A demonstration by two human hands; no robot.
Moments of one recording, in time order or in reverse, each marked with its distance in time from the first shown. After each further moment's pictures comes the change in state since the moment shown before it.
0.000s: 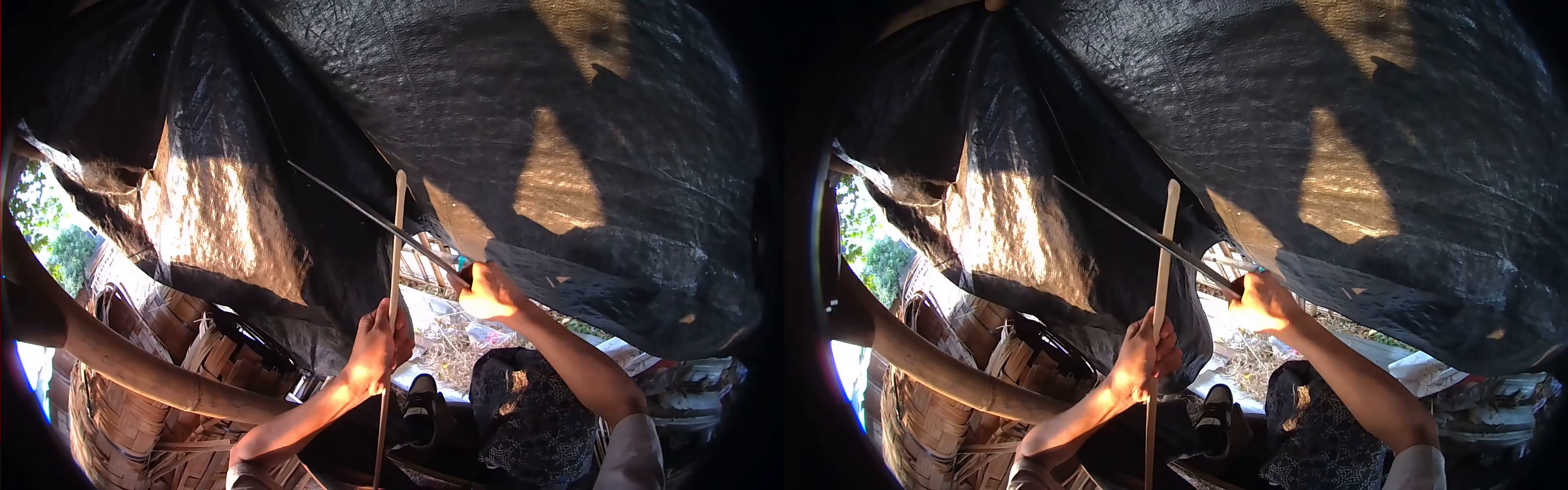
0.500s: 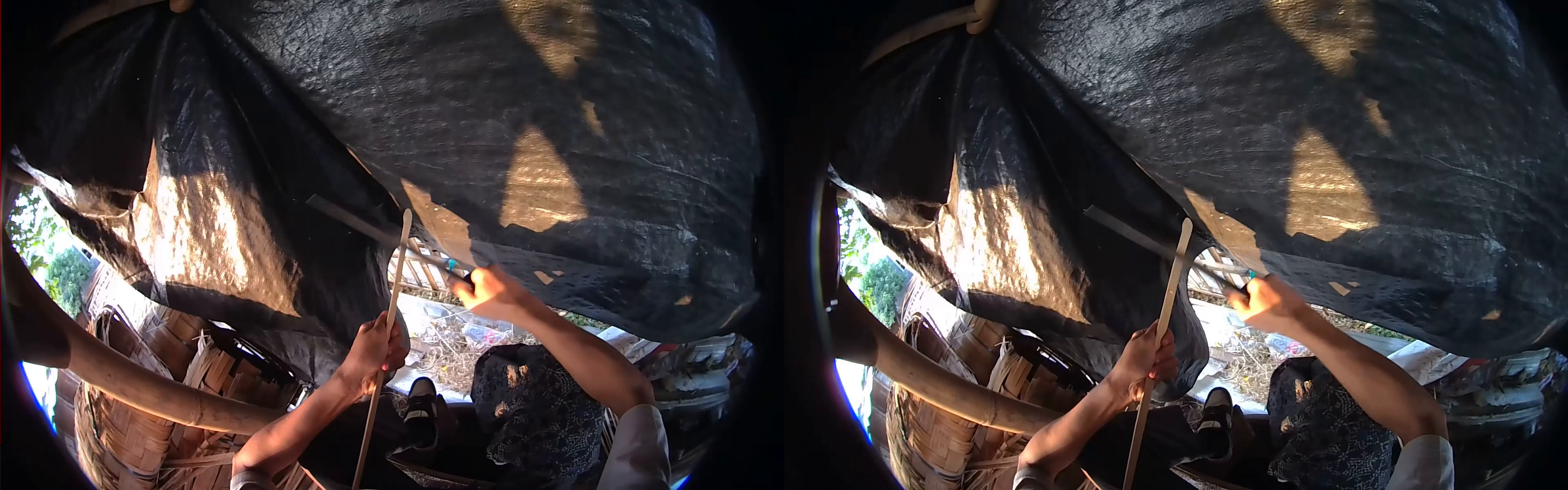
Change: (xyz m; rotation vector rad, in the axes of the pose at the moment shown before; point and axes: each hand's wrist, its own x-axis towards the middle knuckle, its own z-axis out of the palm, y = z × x) left_hand 0.011 -0.001 -0.002 0.024 -0.045 -0.257; right_hand -0.021 -0.008 -0.031 -0.083 -0.084 0.169
